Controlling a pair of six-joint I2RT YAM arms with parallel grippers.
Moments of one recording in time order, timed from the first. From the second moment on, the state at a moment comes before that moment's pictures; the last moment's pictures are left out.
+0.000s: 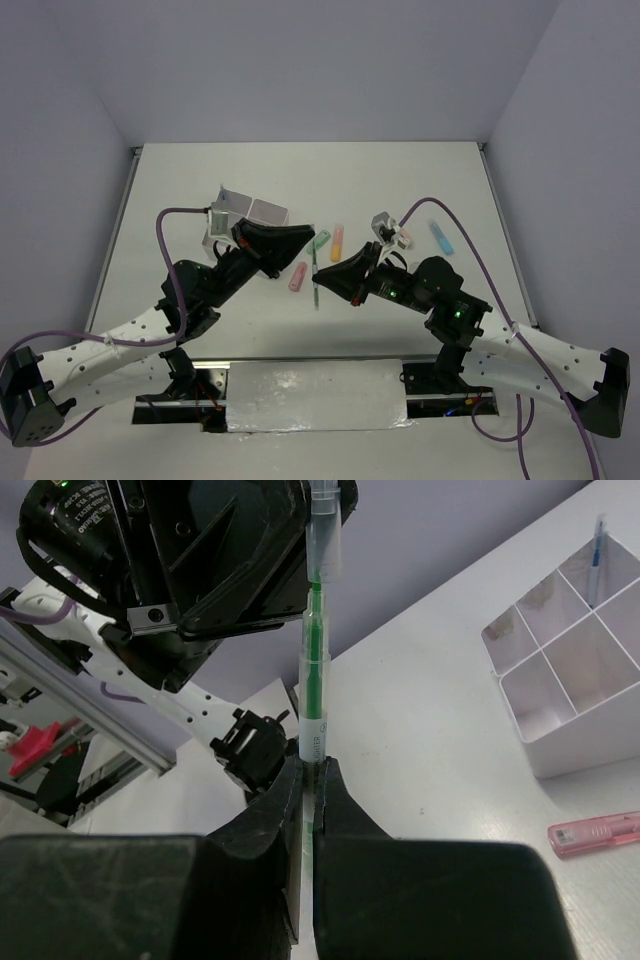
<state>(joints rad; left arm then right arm) -0.91 0.87 0.59 0.75 -0.01 -0.64 1.00 0.74 0.61 0.27 -0.17 0.54</state>
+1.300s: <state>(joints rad) -0.91 0.89 0.58 0.74 -0.02 -0.77 1.01 0.75 0.69 0.13 -0.08 0.44</state>
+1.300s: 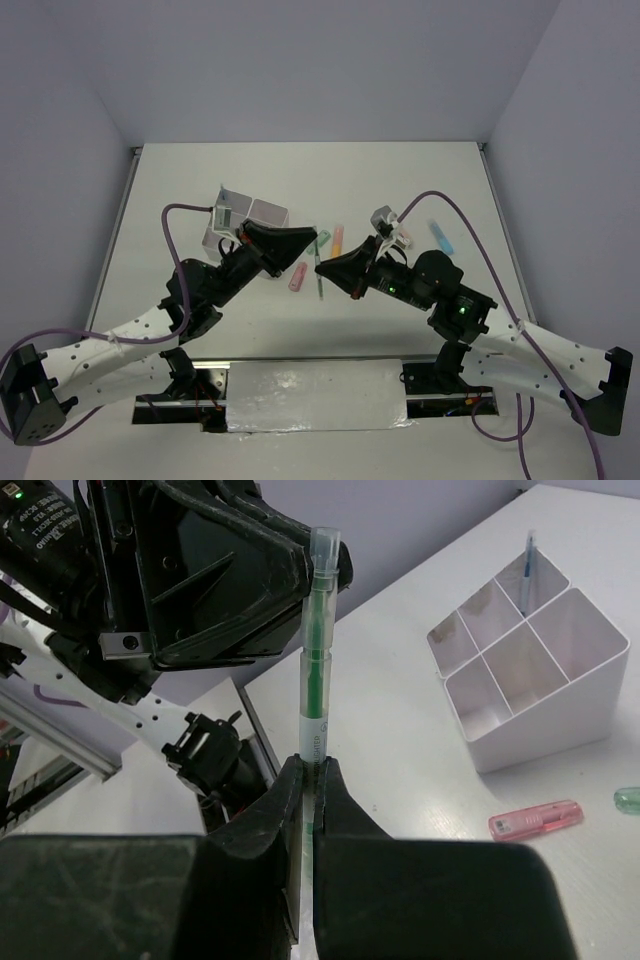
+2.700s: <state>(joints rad) -0.90 0.89 0.59 0.66 0.14 -0.63 1.01 0.79 0.71 0.18 -0.12 0.40</state>
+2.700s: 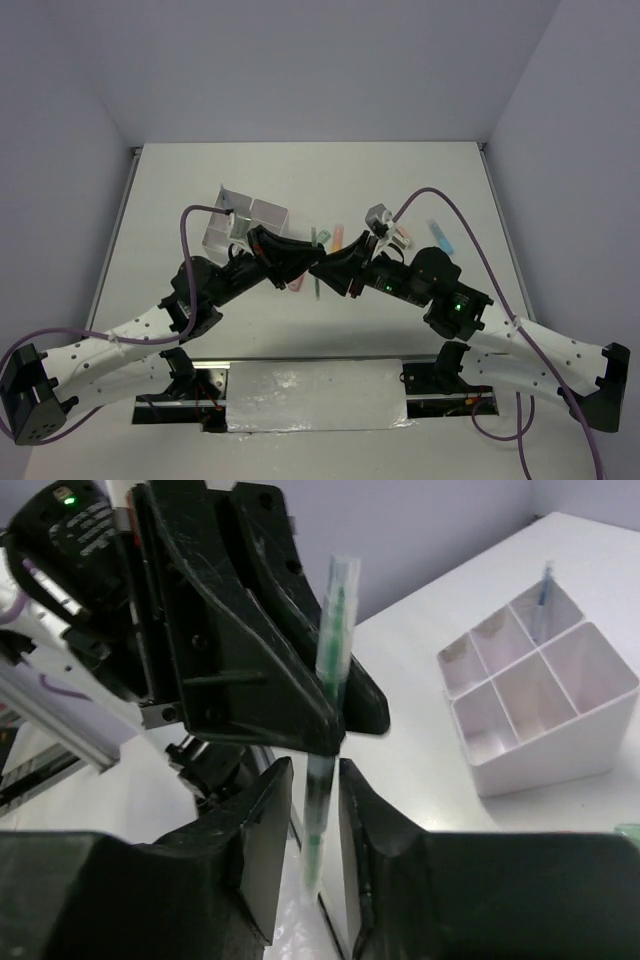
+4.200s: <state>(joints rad) -0.90 0.87 0.74 0.49 0.17 -0.51 1.01 0.83 0.71 0.19 -0.24 0.37</state>
